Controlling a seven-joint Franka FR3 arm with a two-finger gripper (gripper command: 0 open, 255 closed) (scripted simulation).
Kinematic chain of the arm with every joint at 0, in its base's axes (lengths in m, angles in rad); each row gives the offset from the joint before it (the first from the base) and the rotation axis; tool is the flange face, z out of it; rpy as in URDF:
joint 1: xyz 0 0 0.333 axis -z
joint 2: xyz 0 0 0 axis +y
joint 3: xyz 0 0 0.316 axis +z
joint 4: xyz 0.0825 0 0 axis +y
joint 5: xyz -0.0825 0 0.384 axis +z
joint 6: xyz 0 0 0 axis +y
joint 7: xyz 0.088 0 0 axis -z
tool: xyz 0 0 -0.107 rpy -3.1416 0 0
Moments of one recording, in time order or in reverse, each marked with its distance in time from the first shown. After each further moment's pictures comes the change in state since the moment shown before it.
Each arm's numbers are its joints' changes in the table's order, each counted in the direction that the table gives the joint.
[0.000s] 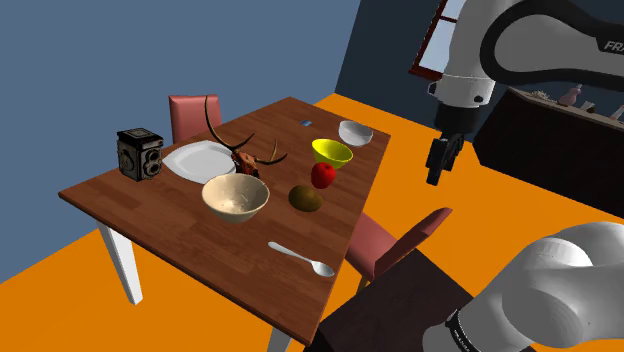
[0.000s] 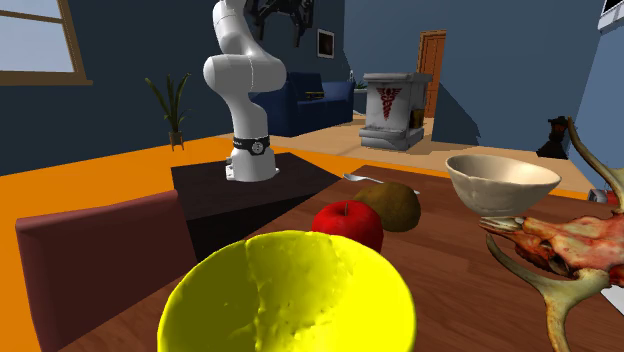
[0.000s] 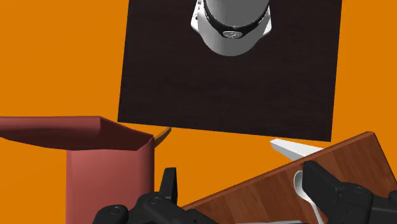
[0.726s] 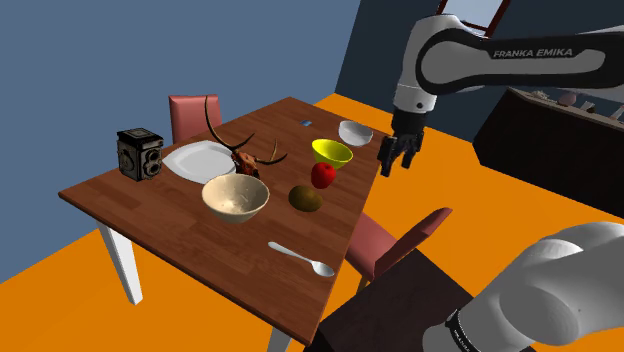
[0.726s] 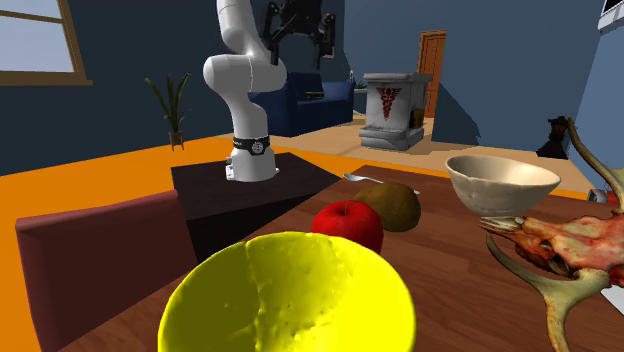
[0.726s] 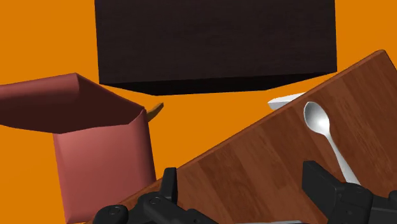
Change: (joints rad) arm 0.046 0.285 -0.011 -0.060 0.032 -0.267 0.100
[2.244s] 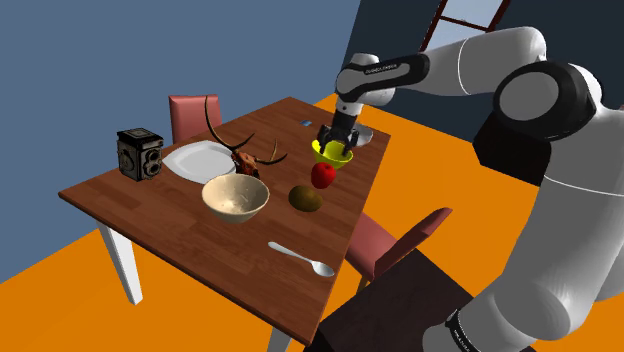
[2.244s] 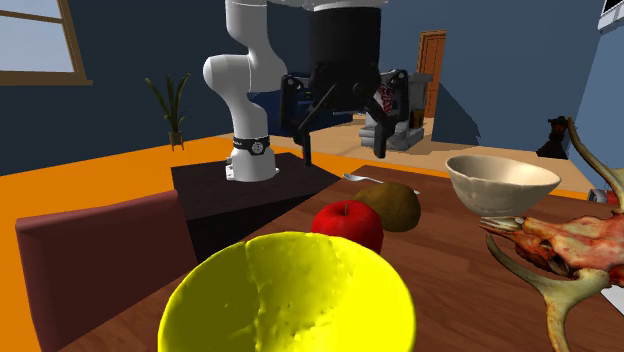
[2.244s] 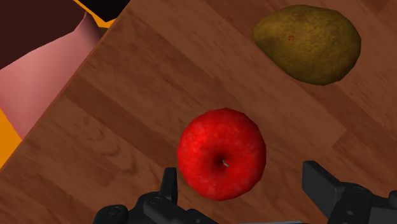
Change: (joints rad) arm 0.085 0.820 -0.062 -0.612 0.109 -0.331 0.162
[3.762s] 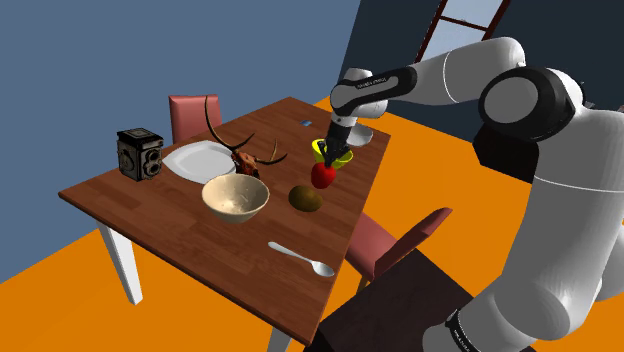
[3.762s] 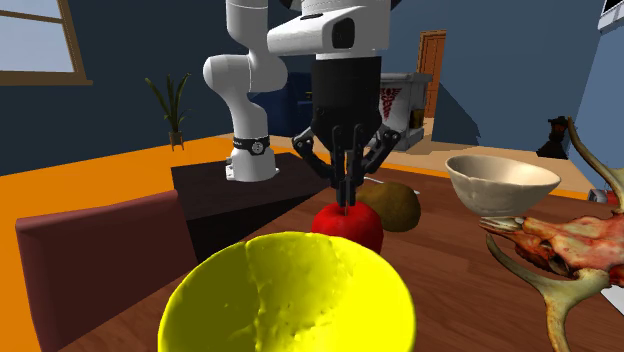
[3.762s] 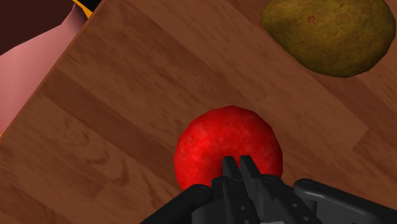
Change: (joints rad) arm 0.000 0.064 0.001 0.022 0.010 -0.091 0.002
